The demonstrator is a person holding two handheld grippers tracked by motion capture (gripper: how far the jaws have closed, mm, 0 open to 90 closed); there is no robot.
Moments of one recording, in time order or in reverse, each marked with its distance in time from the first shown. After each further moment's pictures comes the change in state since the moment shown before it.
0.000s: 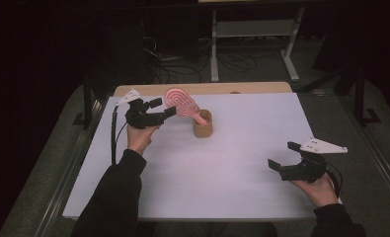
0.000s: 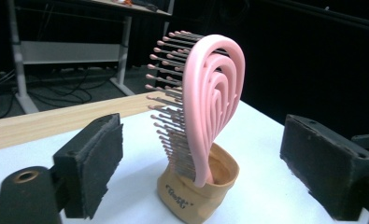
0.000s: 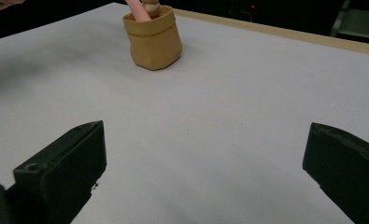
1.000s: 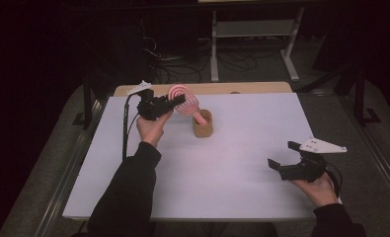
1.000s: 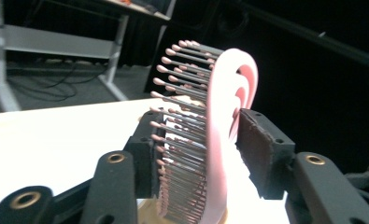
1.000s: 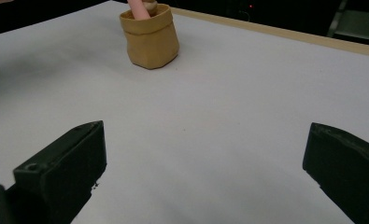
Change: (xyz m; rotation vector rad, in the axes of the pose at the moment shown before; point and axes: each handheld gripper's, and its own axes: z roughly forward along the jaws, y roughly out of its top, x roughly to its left) left arm 0.000 0.010 0.037 -0.018 -0.004 -0.111; right arm -0.001 0.000 0.001 0.002 -0.013 -0.007
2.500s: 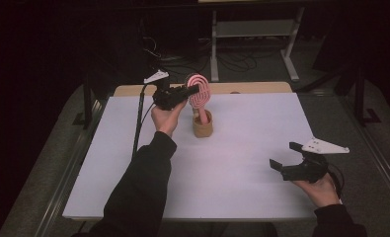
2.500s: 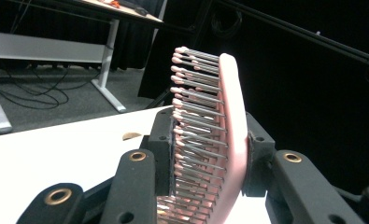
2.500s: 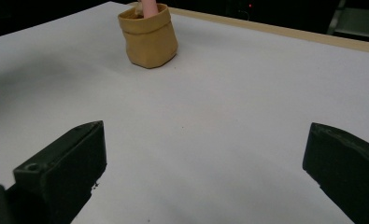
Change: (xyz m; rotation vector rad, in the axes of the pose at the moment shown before) left arm -0.019 0.021 0.048 -0.003 -0.042 0.021; right arm -0.003 -0.002 -0.003 -0.003 0.002 0.013
